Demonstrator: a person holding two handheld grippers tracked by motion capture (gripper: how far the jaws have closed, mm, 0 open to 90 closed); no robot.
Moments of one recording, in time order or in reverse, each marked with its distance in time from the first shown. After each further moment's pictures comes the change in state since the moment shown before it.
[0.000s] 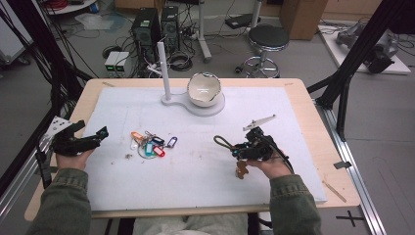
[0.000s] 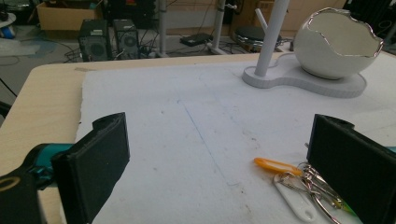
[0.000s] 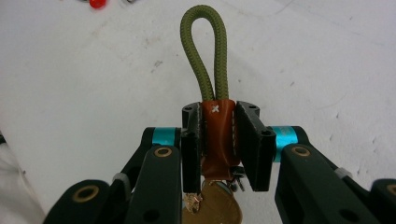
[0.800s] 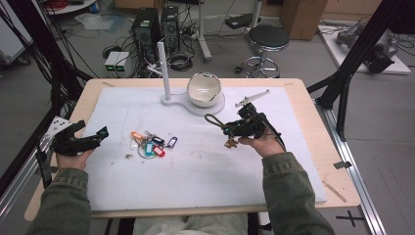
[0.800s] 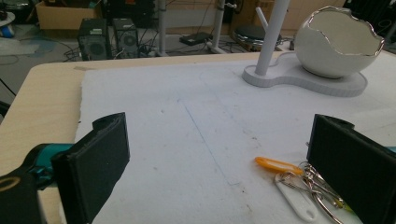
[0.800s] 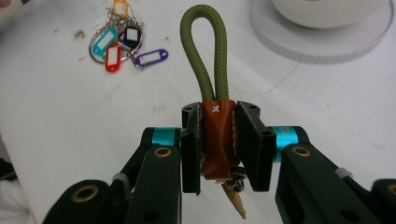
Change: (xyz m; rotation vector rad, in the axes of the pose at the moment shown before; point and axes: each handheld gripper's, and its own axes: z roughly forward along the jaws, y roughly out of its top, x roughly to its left) left arm 0.000 -0.001 0.001 0.003 0.000 0.001; right arm -0.004 0.065 -0.008 -0.068 0.015 -0.040
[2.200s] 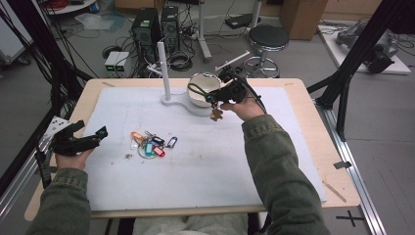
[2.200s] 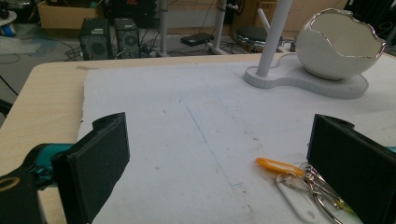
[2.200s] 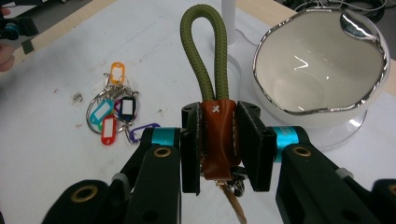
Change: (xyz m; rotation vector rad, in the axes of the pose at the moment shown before) left arm 0.002 0.000 -0.001 -0.005 0.004 -0.013; right arm -0.009 0.103 0.017 -0.010 0.000 -0.019
